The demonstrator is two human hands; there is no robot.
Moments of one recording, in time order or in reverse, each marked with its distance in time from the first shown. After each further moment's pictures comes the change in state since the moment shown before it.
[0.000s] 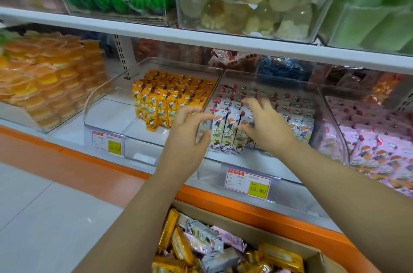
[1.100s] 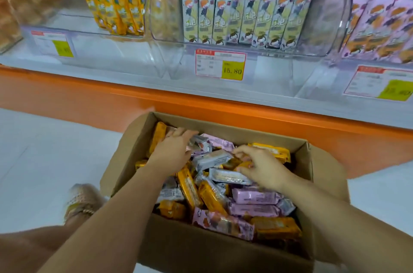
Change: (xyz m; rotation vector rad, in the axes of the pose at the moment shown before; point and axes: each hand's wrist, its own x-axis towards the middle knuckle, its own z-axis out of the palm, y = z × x) left_hand -0.170 -0.086 0.086 0.496 -0.841 -0.281; right_hand -0.233 0.048 0.156 0.483 -0.627 0.175
